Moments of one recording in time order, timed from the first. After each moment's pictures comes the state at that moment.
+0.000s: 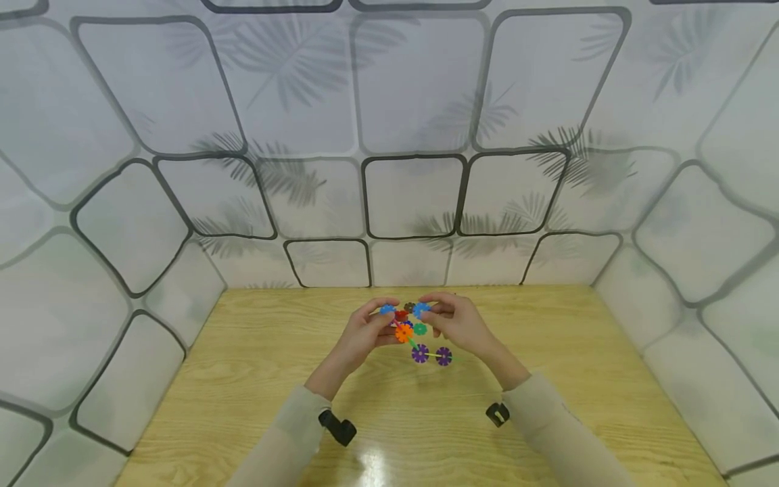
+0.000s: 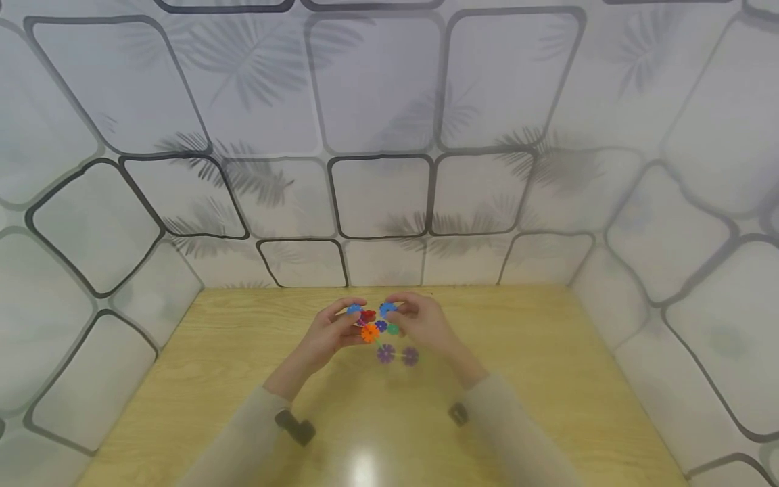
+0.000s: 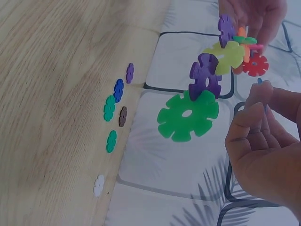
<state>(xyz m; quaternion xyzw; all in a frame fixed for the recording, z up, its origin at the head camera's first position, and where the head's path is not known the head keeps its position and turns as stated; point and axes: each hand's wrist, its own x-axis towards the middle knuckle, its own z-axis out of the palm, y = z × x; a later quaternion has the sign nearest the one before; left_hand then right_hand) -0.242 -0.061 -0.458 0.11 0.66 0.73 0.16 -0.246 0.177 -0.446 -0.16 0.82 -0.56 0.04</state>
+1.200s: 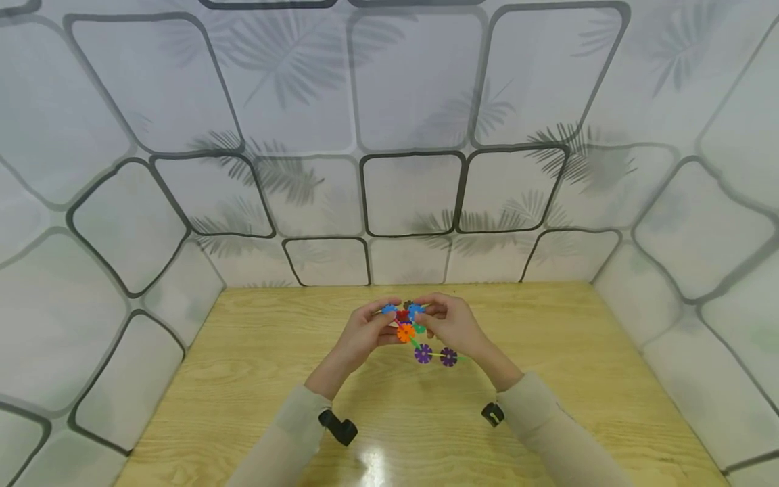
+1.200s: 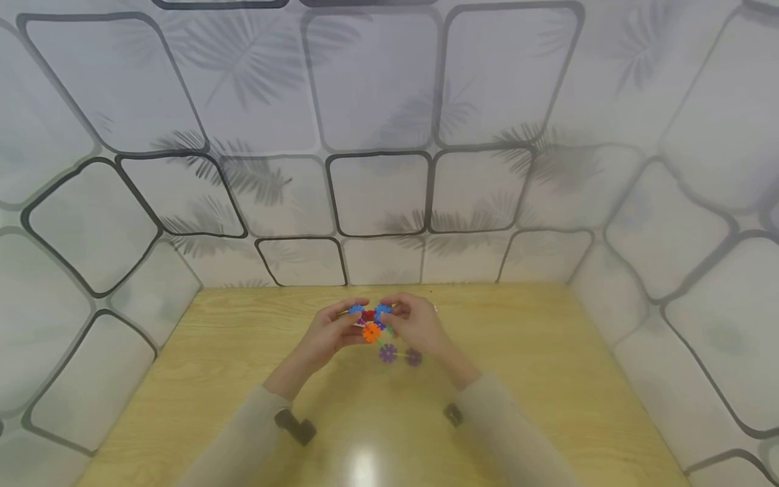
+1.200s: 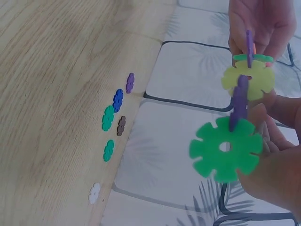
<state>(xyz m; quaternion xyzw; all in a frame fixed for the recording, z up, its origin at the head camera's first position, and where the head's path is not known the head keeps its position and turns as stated) -0.241 -0.058 -0.456 0.11 0.64 0.74 0.17 -0.239 0.164 -0.446 -0.16 0.81 -0.56 0.03</state>
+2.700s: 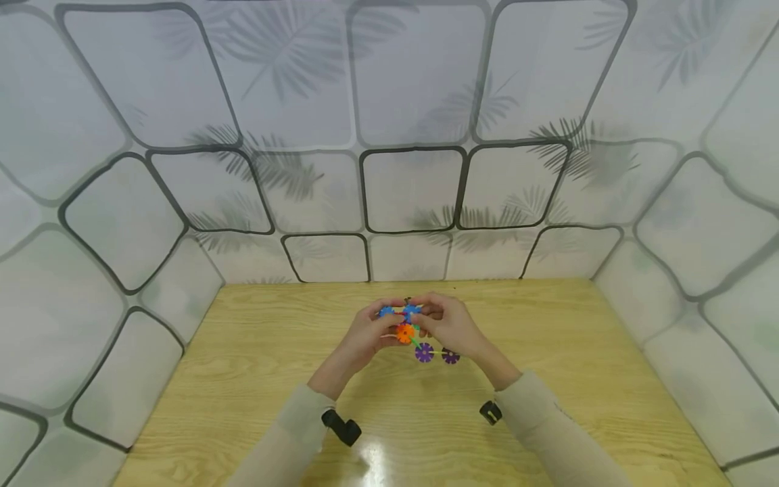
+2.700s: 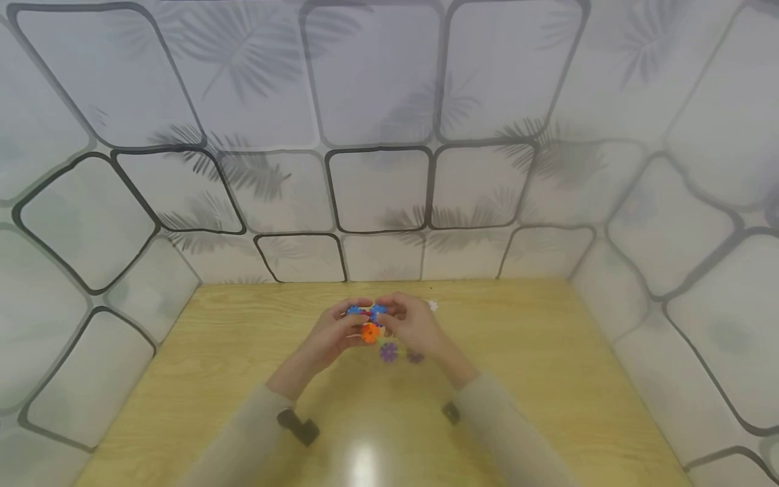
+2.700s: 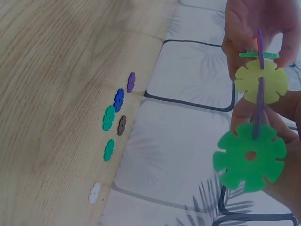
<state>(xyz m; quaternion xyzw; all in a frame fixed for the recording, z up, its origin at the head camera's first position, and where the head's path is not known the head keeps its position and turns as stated) -0.240 -0.048 -0.458 0.07 0.62 0.75 0.19 -0.239 0.161 -0.449 -0.20 0.81 -0.55 0.04</state>
